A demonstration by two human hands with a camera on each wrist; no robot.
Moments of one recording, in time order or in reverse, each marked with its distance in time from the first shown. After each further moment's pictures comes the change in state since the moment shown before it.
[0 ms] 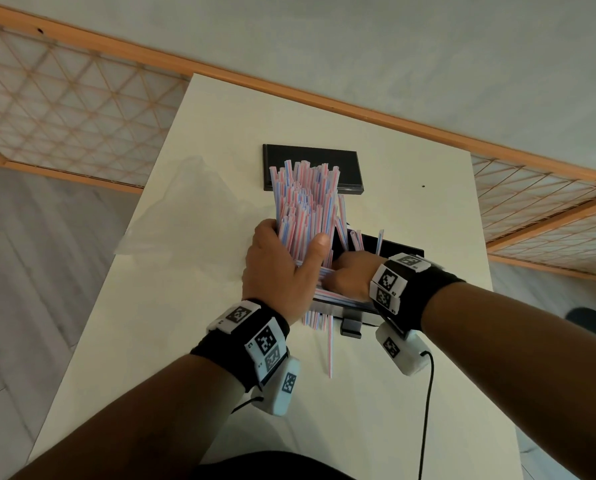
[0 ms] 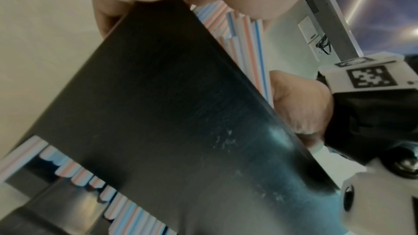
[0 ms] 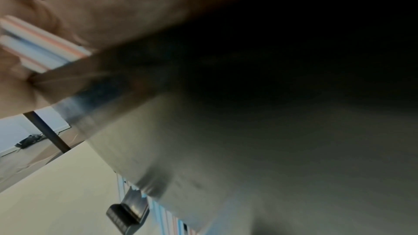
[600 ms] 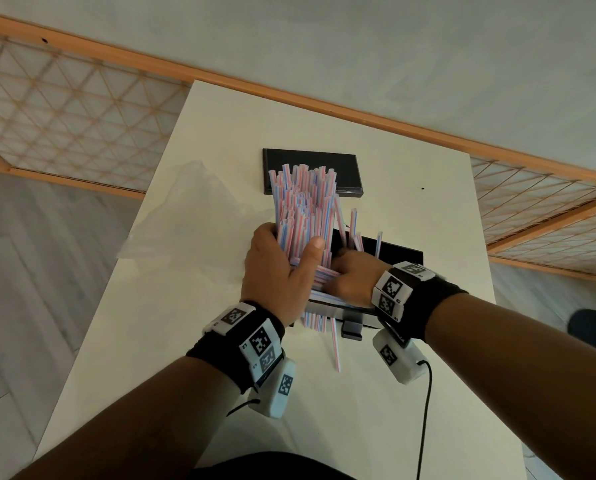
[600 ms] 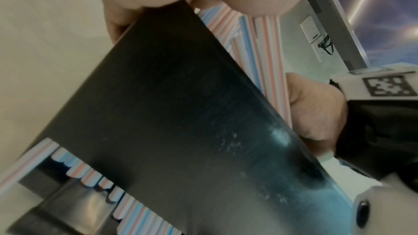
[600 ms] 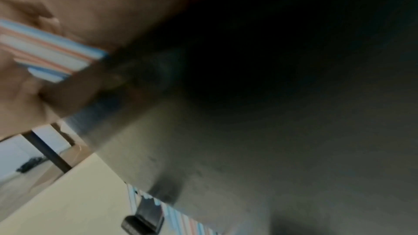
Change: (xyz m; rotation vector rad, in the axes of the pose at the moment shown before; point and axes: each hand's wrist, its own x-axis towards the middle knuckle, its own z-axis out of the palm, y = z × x) left_hand 0.001 -0.003 -0.003 -0.045 -0.021 0.037; right_hand -0.005 0.007 0.003 0.052 0.092 -0.127
